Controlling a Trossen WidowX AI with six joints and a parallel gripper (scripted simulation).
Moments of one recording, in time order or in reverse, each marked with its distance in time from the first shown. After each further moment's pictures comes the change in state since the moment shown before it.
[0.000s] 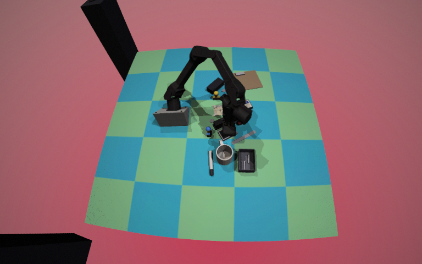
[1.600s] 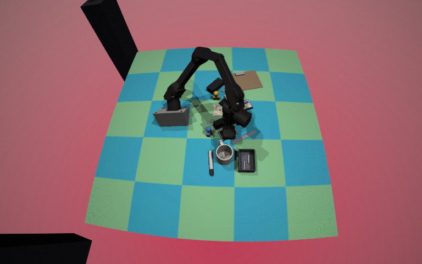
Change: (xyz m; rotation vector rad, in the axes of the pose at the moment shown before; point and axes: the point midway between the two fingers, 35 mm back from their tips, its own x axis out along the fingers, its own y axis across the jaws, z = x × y) arm 0.032 0.001 0.000 -0.001 0.000 0.003
